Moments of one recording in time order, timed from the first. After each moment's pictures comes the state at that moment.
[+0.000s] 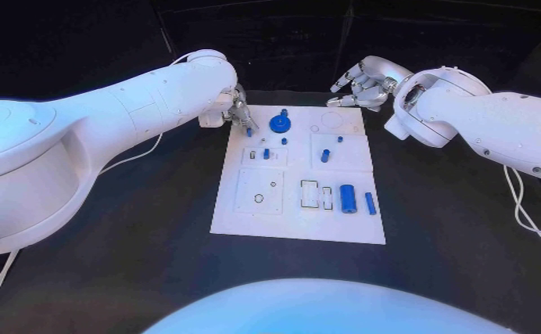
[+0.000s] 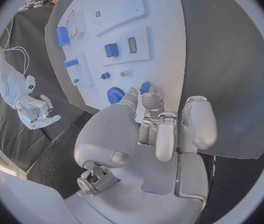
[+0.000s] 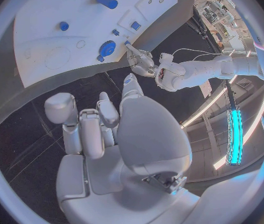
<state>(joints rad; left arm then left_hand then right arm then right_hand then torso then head) 1.32 -0.35 -0.08 0.79 -1.02 0.39 -0.56 1.19 0.12 -0.04 0.12 0.06 0.93 0.10 0.39 0.35 1.26 0.02 1.02 0.85 1.47 -0.04 1.57 1.31 0.07 1.42 0.06 1.29 1.27 1.30 -0.75 -0.04 1.39 -1.10 -0.25 -0.11 1.41 -0.03 -0.18 0.28 0.16 0.86 0.17 0.14 0.07 1.30 0.08 1.22 1.21 1.47 0.01 1.46 1.31 0.12 1.27 0.11 1.26 0.89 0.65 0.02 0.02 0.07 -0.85</state>
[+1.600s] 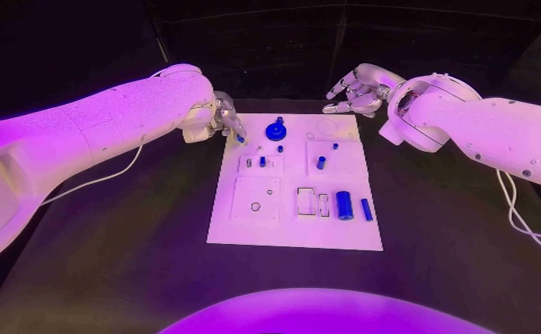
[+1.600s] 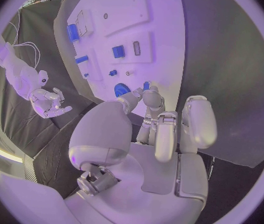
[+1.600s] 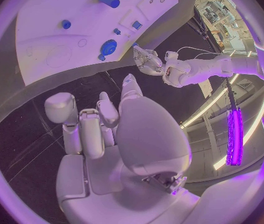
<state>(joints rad) 1.32 -0.53 -0.07 1.03 -0.95 0.26 -0.52 1.13 0.06 0.50 -0.03 0.08 0.92 0.09 0.53 0.38 1.26 0.00 0.99 0.77 1.47 -0.05 1.57 1.31 0.07 1.43 0.05 1.27 1.29 1.30 -0.75 -0.04 1.37 -1.10 -0.25 -0.11 1.42 -0.02 -0.18 0.28 0.17 0.86 0.17 0.14 0.07 1.30 0.08 1.22 1.21 1.47 0.01 1.45 1.31 0.12 1.27 0.11 1.25 0.88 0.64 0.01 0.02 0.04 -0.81</state>
